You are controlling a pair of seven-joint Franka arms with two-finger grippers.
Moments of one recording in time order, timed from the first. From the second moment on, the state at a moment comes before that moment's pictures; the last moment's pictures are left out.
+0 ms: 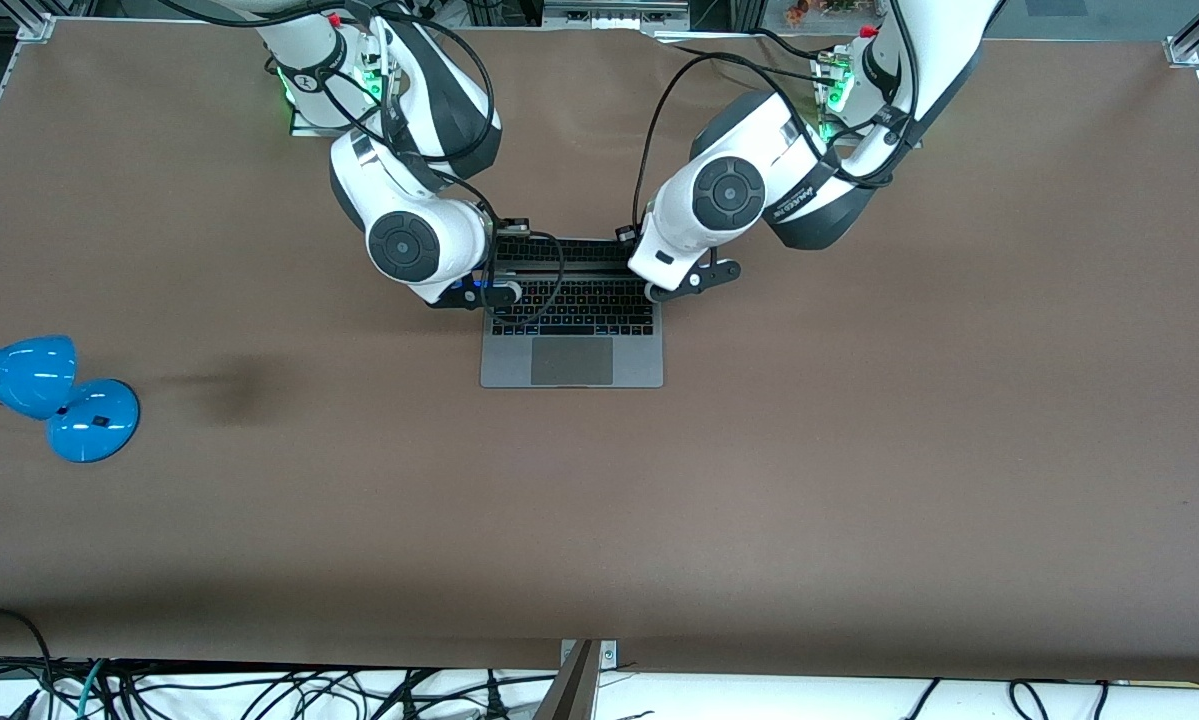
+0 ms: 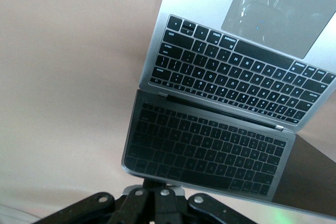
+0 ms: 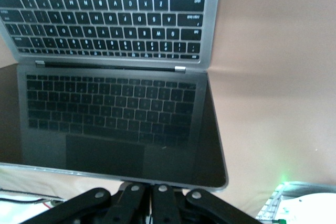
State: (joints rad) left arm -0.04 0.48 -0.74 -1.77 -0.11 1.95 -1.05; right arm 0.44 0.39 0.17 -1.75 0.30 1.72 0.47
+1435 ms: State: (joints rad) left arm -0.04 0.64 -0.70 -1.64 0.00 1.98 -1.05; right arm 0.43 0.45 0.13 -1.73 0.20 1.84 0.42
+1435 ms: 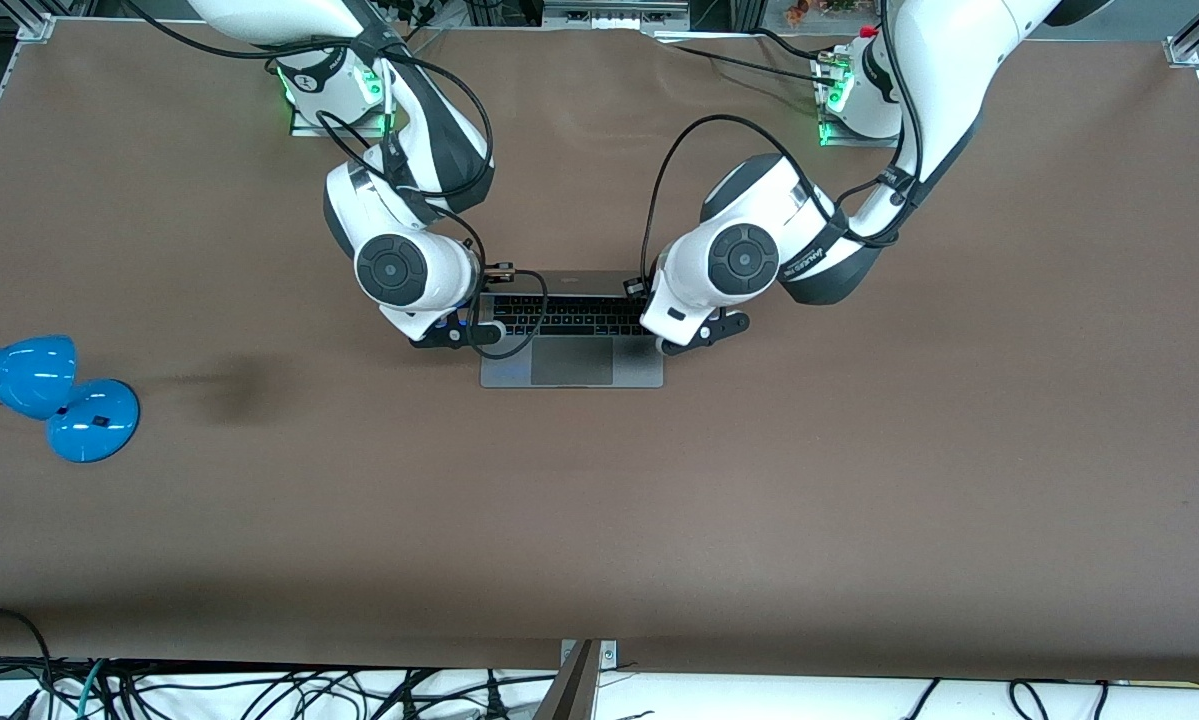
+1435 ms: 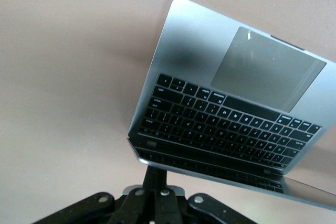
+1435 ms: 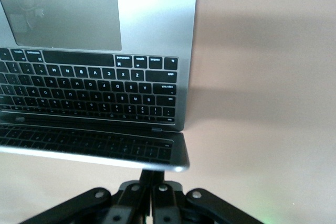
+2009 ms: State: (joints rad) left arm -0.05 0.68 -0.70 -1.62 0.04 1.99 -1.05; right arm 0.44 0.48 0.13 -1.72 0.17 1.99 0.42
